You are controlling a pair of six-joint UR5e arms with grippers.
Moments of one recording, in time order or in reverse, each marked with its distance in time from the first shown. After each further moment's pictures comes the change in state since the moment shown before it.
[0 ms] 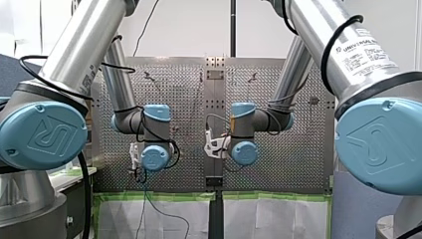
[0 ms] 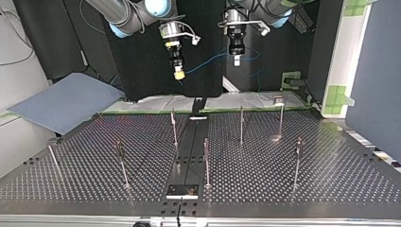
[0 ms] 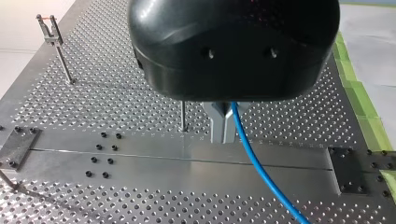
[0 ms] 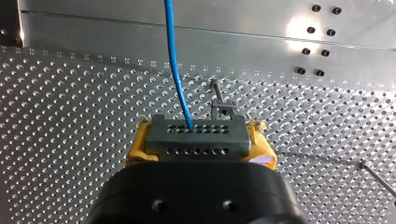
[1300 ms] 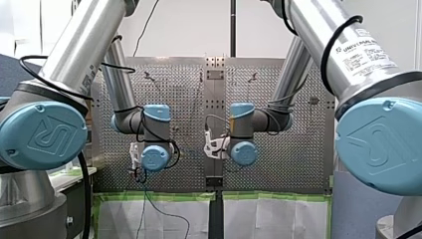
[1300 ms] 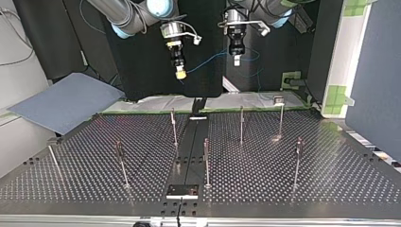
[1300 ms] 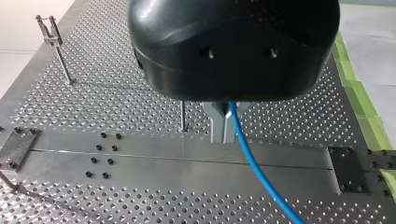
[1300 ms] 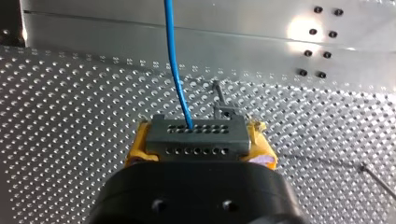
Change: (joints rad) left arm 0.000 0.000 0.000 0.002 0.000 0.005; right arm 0.013 0.013 -0.013 0.015 0.010 -0.011
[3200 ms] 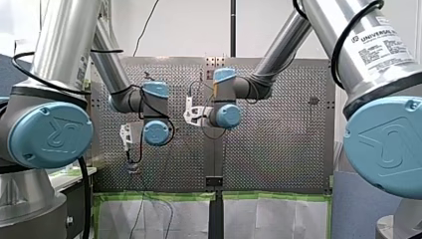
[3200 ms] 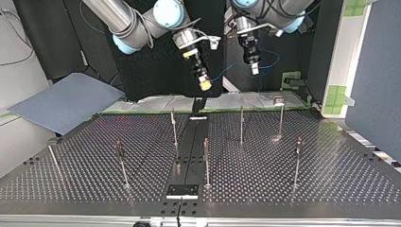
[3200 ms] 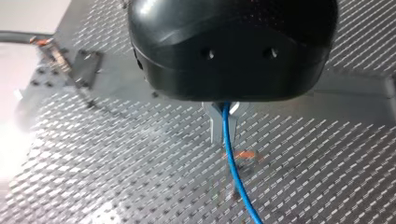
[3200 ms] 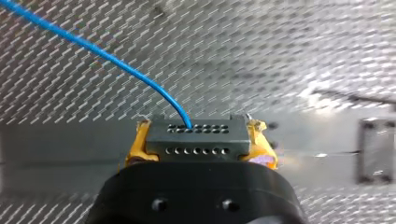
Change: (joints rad) left arm 0.082 0.217 0.059 -0.245 -0.148 -0.054; right arm 0.064 -0.126 -0.249 0.382 -0.197 0.196
